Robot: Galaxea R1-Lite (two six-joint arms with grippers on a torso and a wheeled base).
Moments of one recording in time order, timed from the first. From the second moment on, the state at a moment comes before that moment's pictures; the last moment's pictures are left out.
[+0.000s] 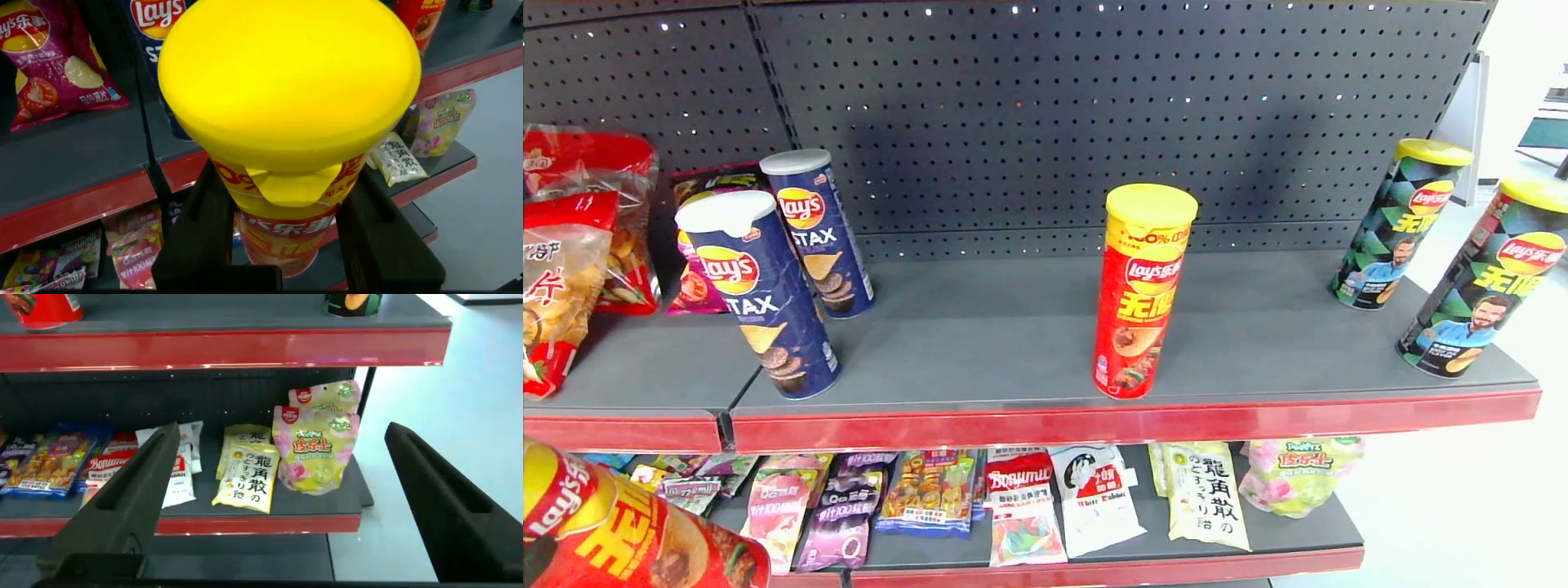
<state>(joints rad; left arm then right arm) 0.21 0.43 -0.44 0.06 -0.60 0.10 0.00 0.00 0.00 0.00 0.02 0.00</state>
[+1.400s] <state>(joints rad) 0.04 1.07 -0.75 -0.22 -0.61 0.16 0.00 0.00 0.00 0.00 0.02 0.00</state>
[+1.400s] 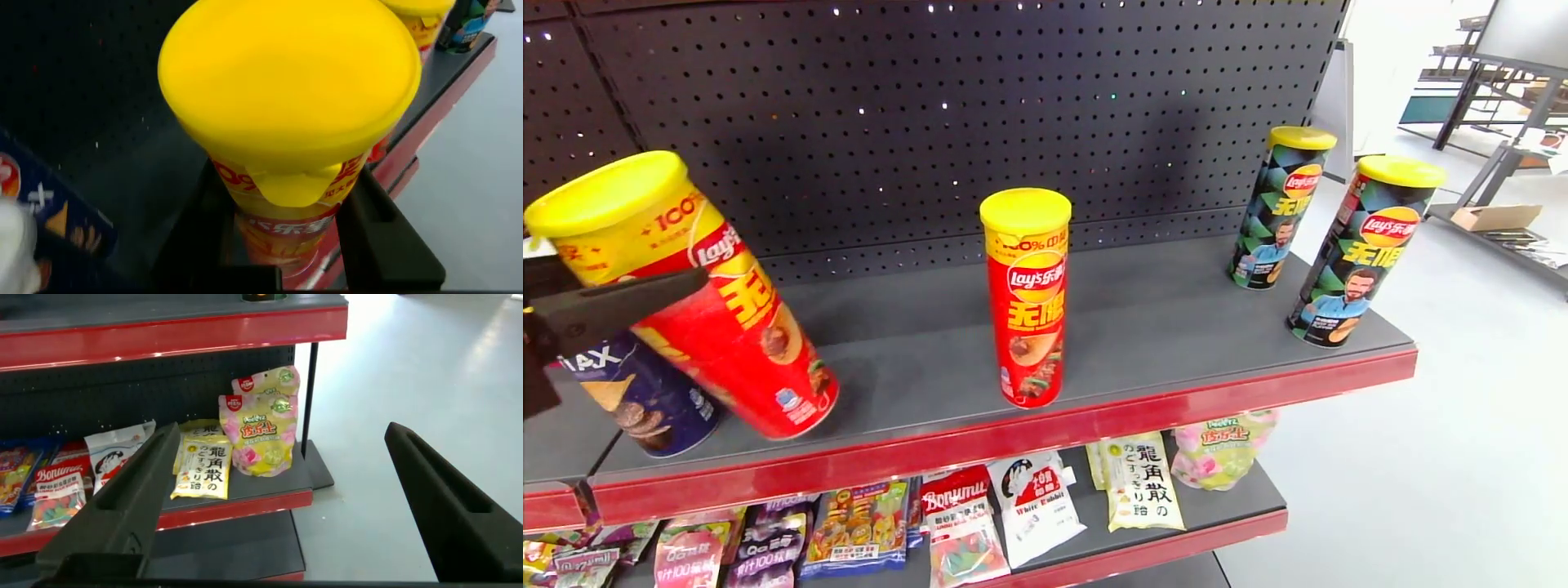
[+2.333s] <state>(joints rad) -0.27 1.71 -1.13 -0.48 -0.56 0.16 0.00 0.00 0.00 0.00 0.02 0.00</state>
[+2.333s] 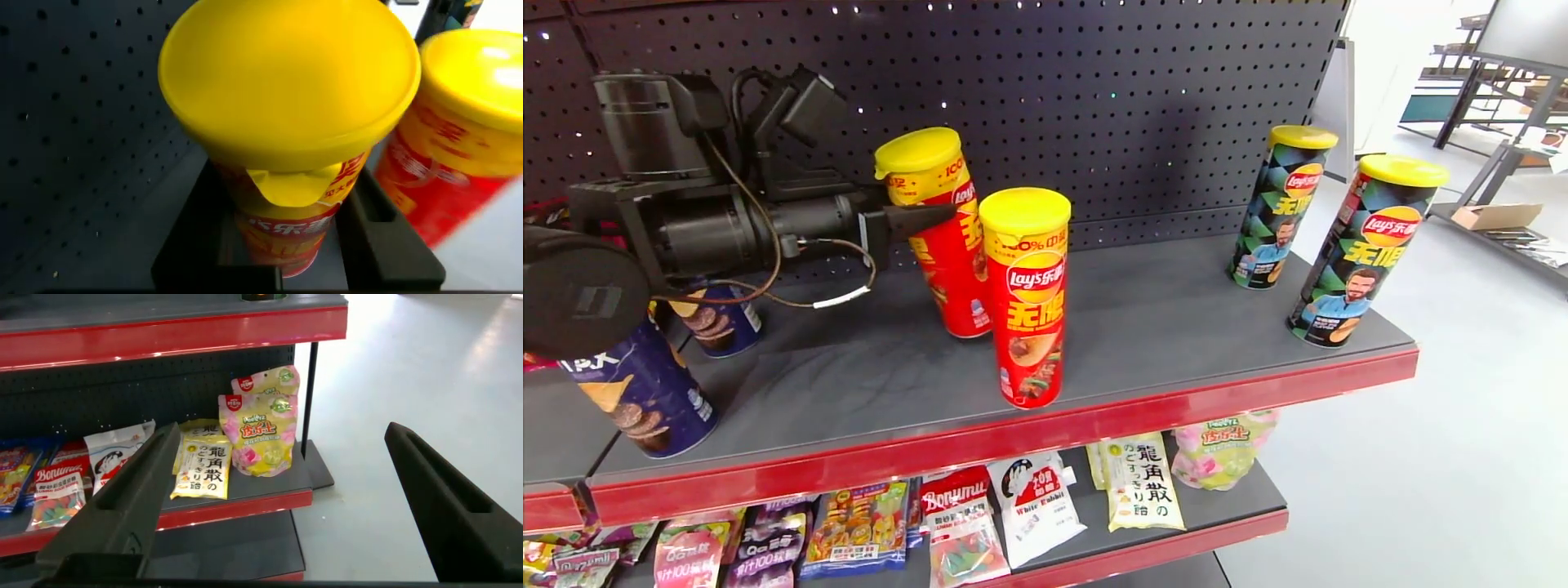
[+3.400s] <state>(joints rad) -0.31 1.92 -1.32 -0.50 -0.57 0.21 0.00 0.00 0.00 0.00 0.02 0.00</state>
